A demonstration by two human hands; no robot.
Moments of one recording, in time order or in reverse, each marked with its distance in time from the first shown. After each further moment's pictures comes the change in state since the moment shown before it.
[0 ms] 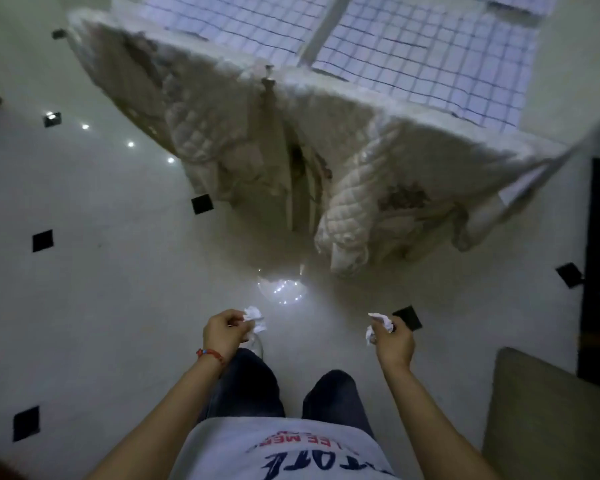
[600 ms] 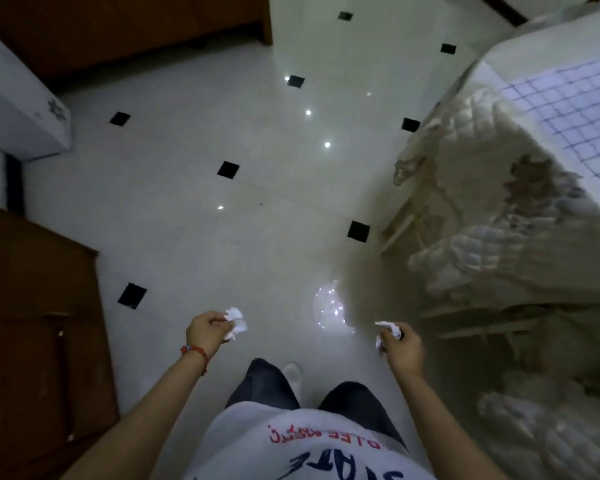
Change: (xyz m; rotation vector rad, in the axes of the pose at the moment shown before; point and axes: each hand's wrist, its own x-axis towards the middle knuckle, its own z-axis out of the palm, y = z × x) left_hand 0.089 -0.119 -0.331 -0.437 0.552 -0.370; right_hand -0.104 -0.157 0.364 -0.500 -0.591 -0.349
